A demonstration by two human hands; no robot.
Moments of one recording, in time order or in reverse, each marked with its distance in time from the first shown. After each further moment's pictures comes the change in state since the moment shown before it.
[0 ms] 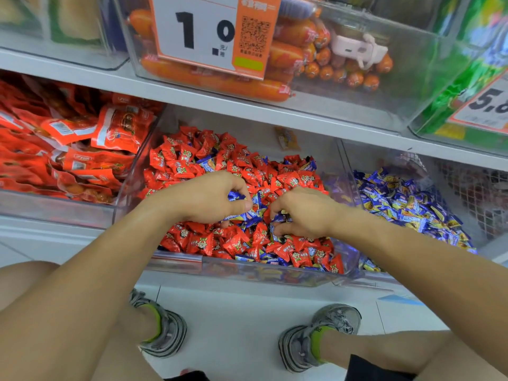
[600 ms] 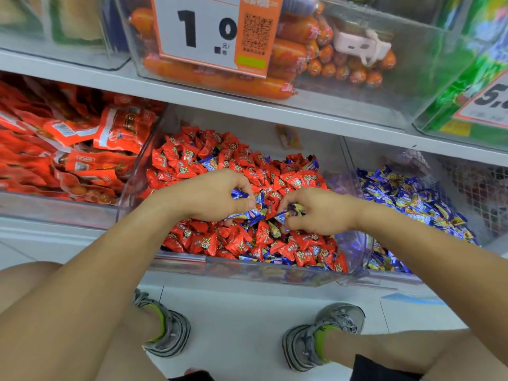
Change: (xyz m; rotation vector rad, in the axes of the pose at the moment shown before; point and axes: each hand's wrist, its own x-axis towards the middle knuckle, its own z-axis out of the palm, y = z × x) left_hand -0.001 0.006 -0.004 0.010 0.014 0.018; right_hand -0.013 0.004 -0.014 0.341 -0.119 0.104
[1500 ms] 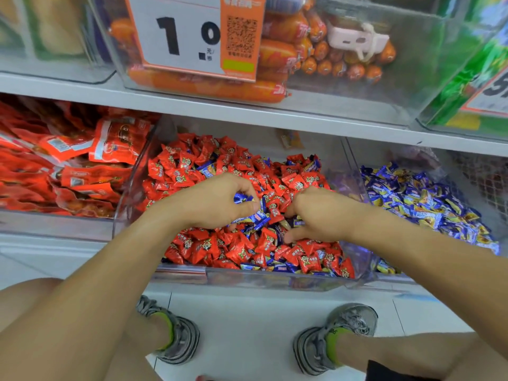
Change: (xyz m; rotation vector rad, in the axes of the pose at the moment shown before) left_hand 0.003 0.011 0.001 0.041 0.024 0.023; right_hand 0.003 -0.001 0.004 -0.385 0.052 -0.047
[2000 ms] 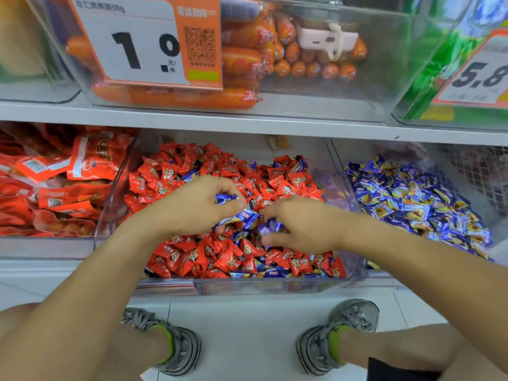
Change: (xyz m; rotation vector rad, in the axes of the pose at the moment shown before) left_hand 0.004 -0.004 -0.001 -0.094 0.064 0.010; right_hand -0.012 -0.014 0.003 0.177 0.099 -0.064
